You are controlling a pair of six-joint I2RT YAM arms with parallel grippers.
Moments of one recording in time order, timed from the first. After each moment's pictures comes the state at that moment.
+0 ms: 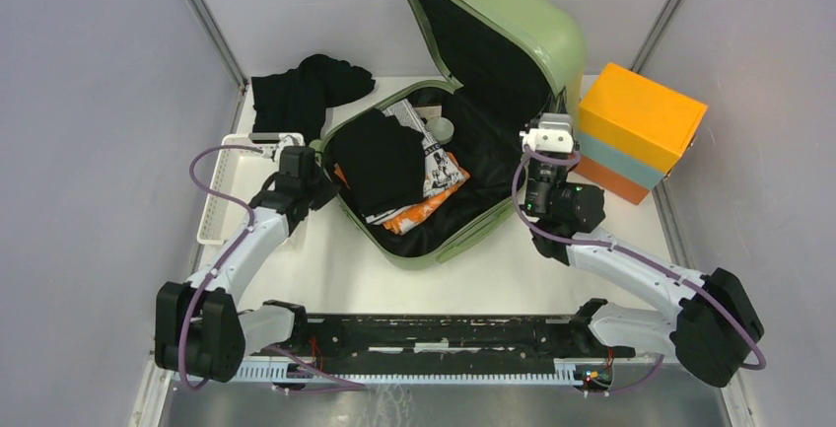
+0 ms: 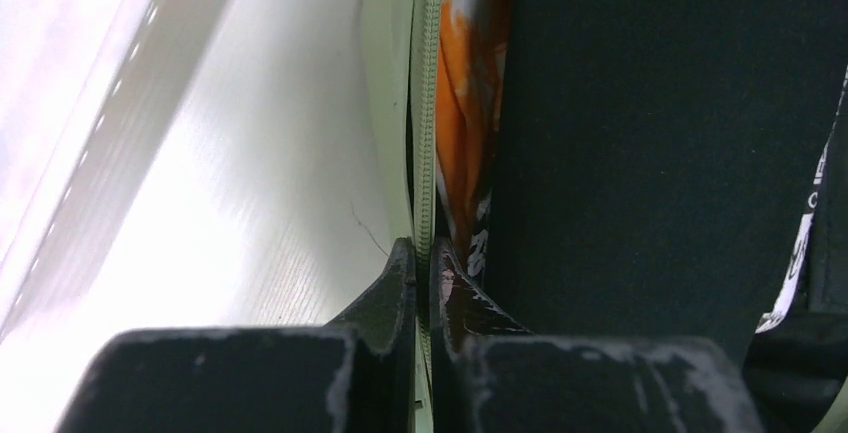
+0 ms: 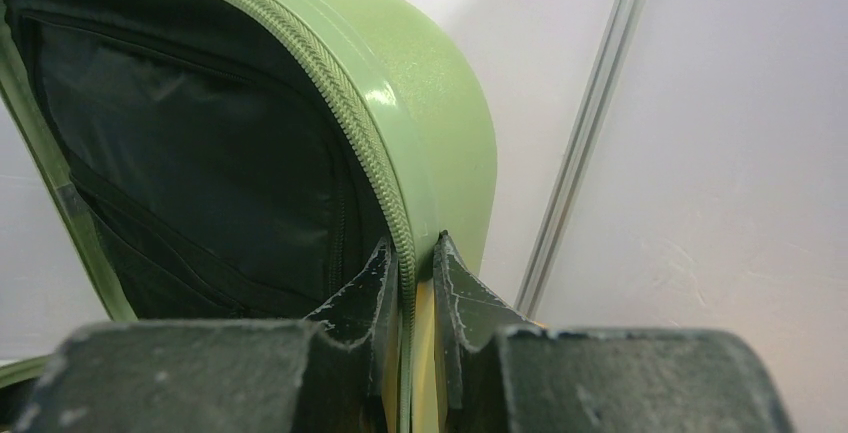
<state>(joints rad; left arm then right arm) -0.19 1.18 0.75 -0.33 -0.12 -0.79 0.74 1.14 0.68 1.27 0.71 -0.86</state>
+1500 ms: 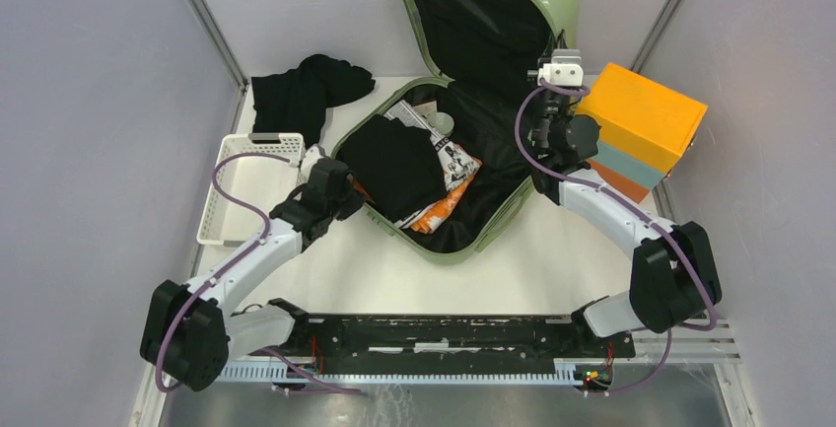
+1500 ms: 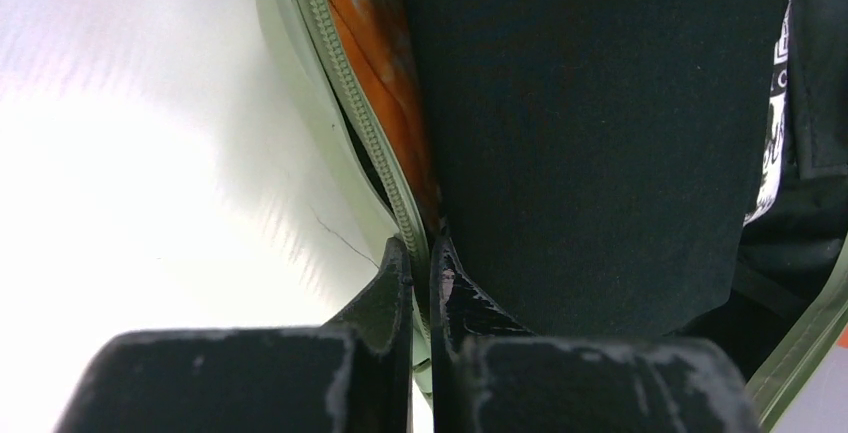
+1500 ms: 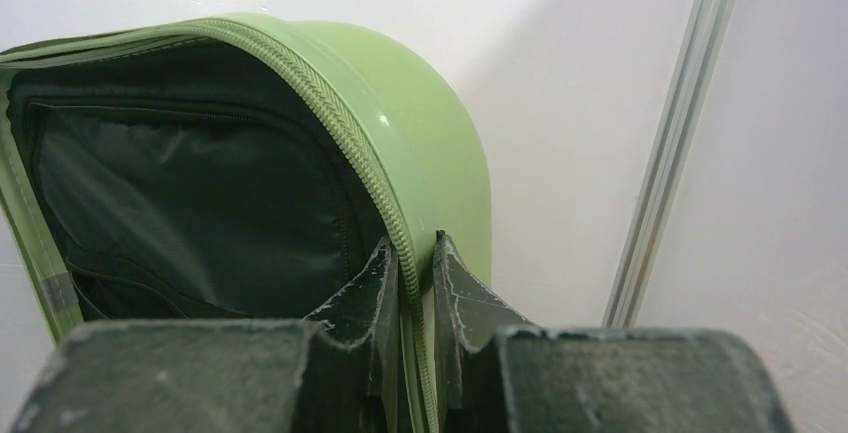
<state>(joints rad) -0.45 1.13 0.67 -0.29 -0.21 -0.95 0.43 1.44 1.00 1.15 0.43 -0.51</state>
